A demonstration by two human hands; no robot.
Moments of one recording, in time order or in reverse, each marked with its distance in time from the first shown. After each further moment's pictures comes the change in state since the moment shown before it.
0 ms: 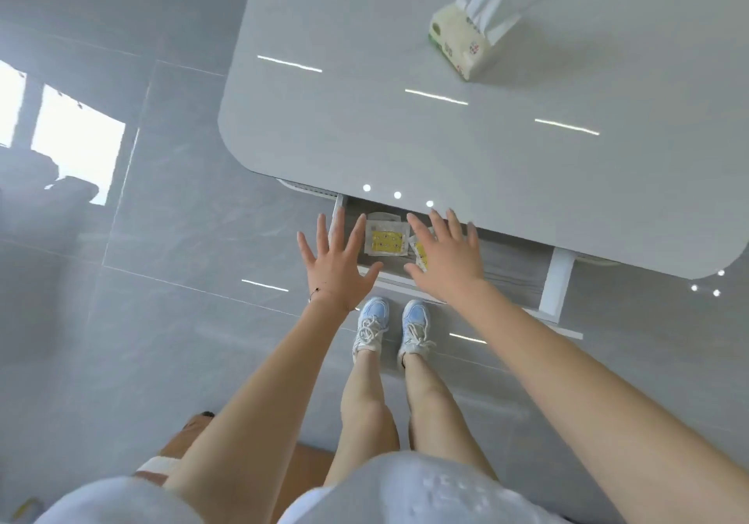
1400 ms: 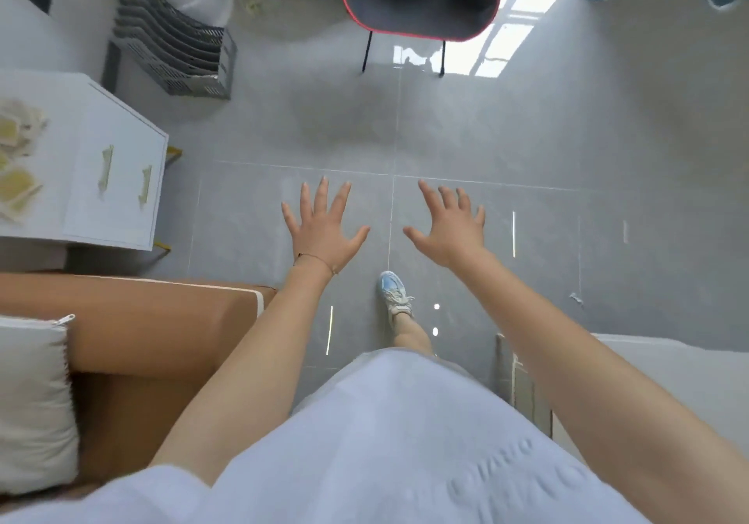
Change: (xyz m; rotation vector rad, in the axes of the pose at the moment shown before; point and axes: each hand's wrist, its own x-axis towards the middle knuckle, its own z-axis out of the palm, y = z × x) left_hand -0.287 -0.594 -0.040 -0.757 0.357 -1.269; right_hand -0.005 -0.766 -0.055 -0.619 -0.085 -0.952
